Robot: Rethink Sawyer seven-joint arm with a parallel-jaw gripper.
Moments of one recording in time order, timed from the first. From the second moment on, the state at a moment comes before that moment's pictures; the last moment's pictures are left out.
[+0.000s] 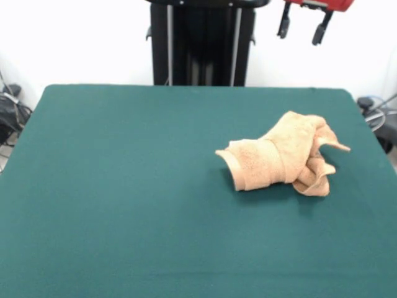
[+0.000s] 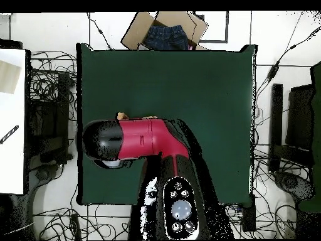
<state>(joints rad) -0.14 -0.93 0.16 1.77 -0.12 0.99 2.03</state>
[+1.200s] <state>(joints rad) -0.08 -0.79 0.10 1.76 -0.12 0.77 2.03</state>
